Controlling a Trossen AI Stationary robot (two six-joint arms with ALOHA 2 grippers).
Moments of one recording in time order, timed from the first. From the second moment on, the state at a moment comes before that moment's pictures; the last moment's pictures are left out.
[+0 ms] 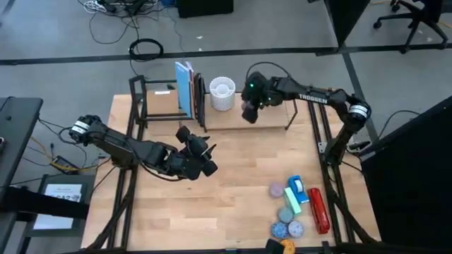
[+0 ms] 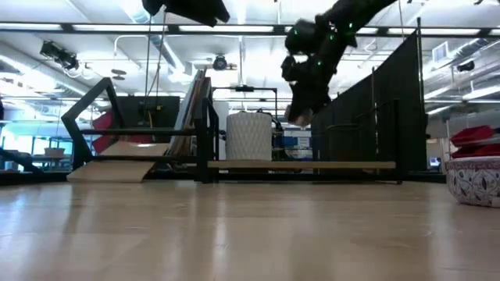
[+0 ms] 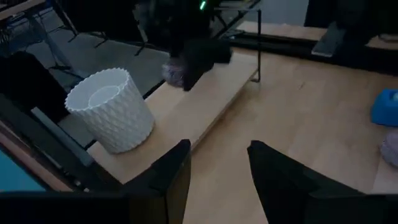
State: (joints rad) left arm -0.36 1.43 1.24 -0.53 -0.96 -0.50; right arm -0.53 1.73 1.39 -0.68 -0.06 -0.05
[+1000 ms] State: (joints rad) left arm -0.36 1.43 1.24 -0.43 -0.96 -0.50; right arm -0.53 1.89 1.40 -0.49 0.16 -0.10
